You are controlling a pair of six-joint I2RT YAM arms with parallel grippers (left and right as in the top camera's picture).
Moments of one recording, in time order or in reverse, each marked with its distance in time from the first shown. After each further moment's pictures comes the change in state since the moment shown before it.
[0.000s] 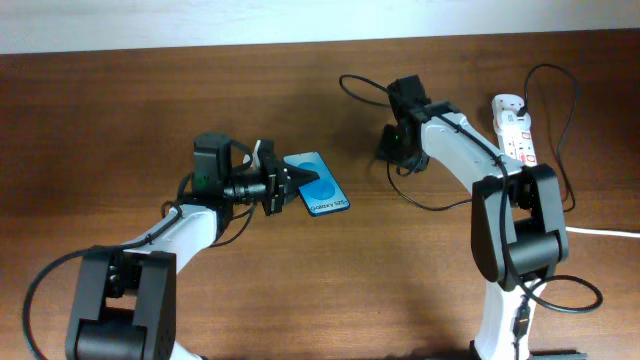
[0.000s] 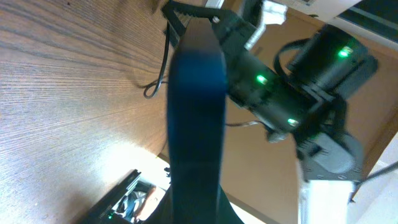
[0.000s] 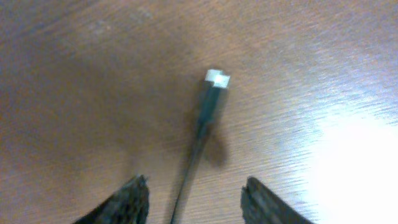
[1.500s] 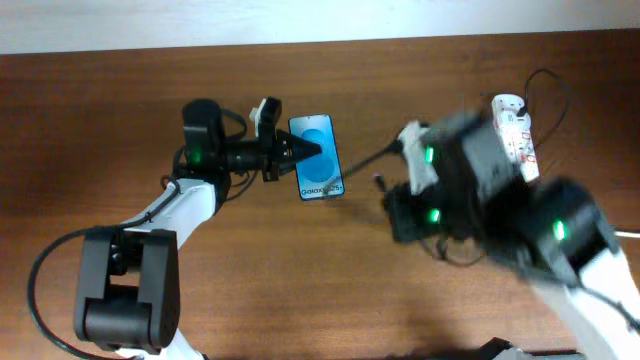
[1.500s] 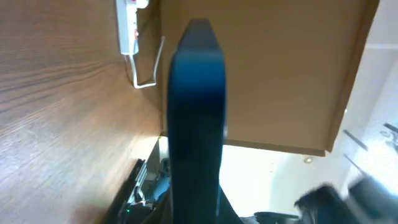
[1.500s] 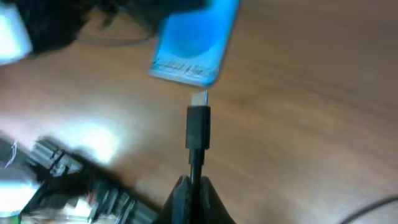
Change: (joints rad) left arm 0.025 0.099 0.198 0.188 0.261 0.126; right arm 0.380 -0.850 0.059 -0.509 -0.156 -0.246
